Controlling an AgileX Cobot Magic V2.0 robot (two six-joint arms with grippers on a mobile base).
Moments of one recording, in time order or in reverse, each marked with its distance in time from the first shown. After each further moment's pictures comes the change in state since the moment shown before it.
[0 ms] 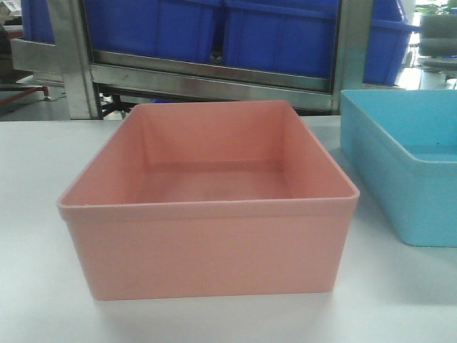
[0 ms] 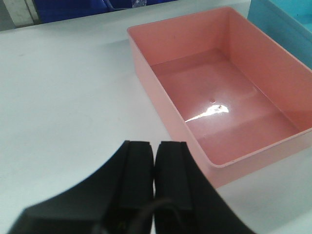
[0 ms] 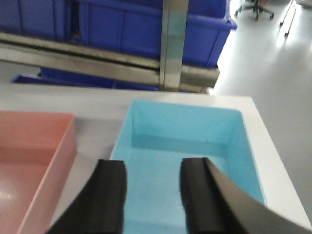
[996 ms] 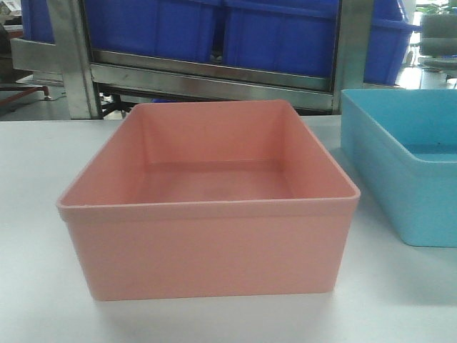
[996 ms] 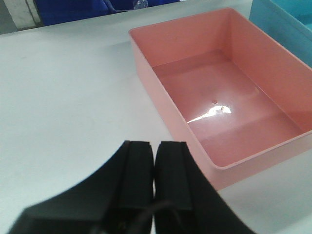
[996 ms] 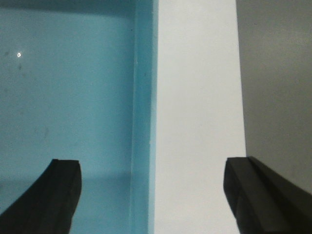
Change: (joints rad) left arm 0.000 0.000 0.000 0.009 -0.005 0.004; right arm -0.424 1.051 -0.728 0.149 0.470 -0.429
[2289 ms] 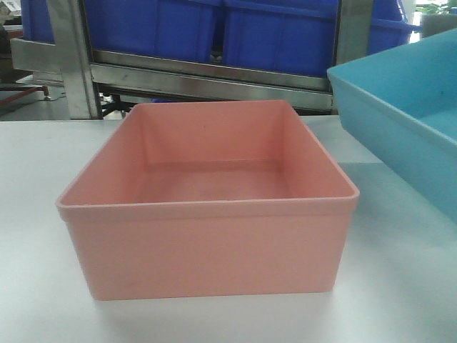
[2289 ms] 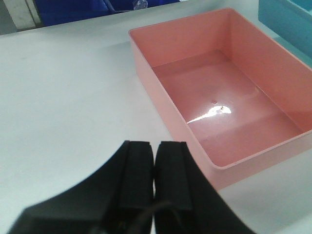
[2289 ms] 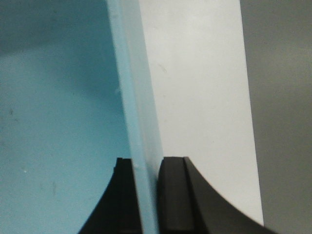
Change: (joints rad) left arm 0.000 0.000 0.000 0.002 0.000 0.000; right arm -0.002 -0.074 0.000 0.112 -0.005 -0.024
